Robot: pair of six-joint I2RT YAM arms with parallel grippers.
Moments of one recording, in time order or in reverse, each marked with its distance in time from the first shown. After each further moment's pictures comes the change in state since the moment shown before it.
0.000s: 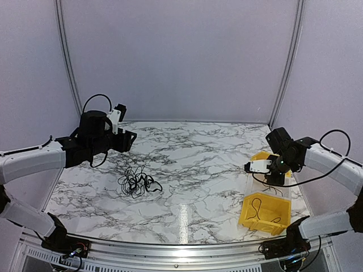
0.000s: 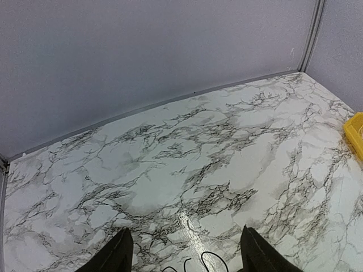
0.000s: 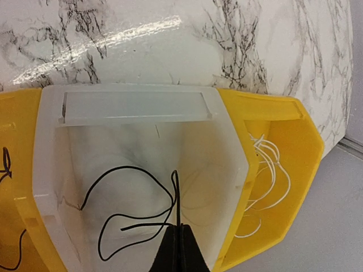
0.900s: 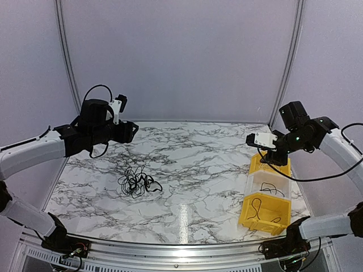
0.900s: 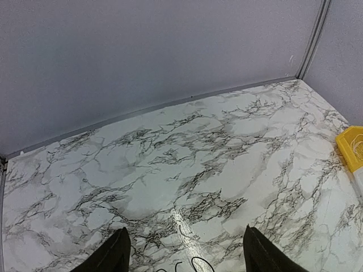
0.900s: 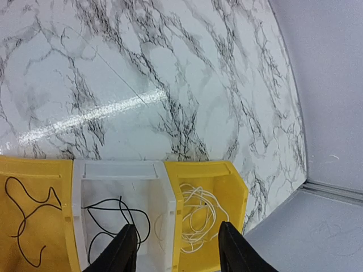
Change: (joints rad) left arm 0.000 0.029 0.150 -0.145 0.010 -0.051; right arm -0.024 -0.029 0.293 -0.119 -0.267 -0.017
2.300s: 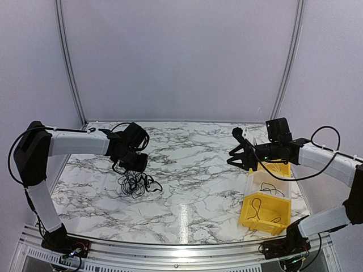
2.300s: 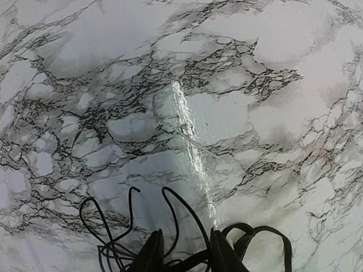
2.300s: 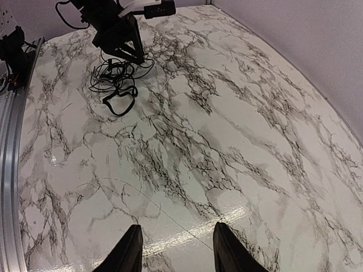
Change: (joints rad) left arm -0.076 0.460 0.177 -0.379 0.023 -0.301; right arm 0.000 0.125 -0.317 0.710 -0.646 0.452
